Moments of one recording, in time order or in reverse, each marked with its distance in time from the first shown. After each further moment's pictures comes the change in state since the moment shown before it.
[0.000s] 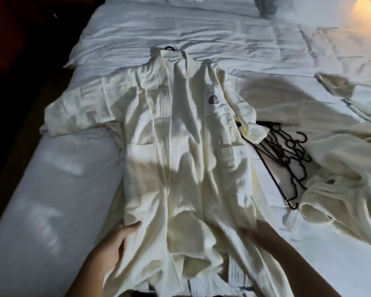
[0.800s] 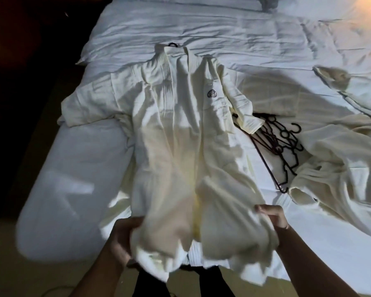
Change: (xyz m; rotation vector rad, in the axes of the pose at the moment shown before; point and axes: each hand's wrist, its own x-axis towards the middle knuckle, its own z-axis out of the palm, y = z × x) left_hand -0.113 -0.007 0.056 -0.328 -0.325 -0.022; right_hand -0.090 -0.025 -0.032 0.780 -0.272 -0.011
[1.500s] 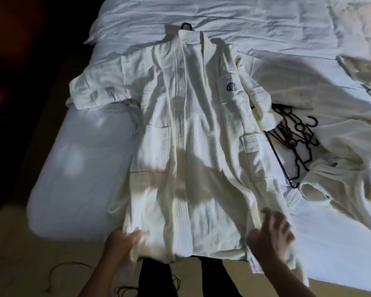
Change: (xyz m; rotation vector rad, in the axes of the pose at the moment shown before) left_hand 0.019 -0.054 -0.151 1.054 0.816 -0.123; right_hand 0.025 0.125 -0.011 -1.430 0.844 -0.212
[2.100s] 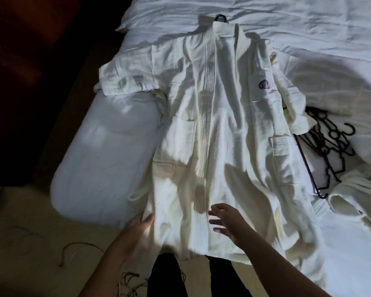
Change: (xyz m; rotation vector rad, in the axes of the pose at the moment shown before) left_hand -0.005 -0.009 -0.014 -0.674 -0.299 0.079; right_hand -0.004 -0.135 0.025 0.931 -0.952 0.191
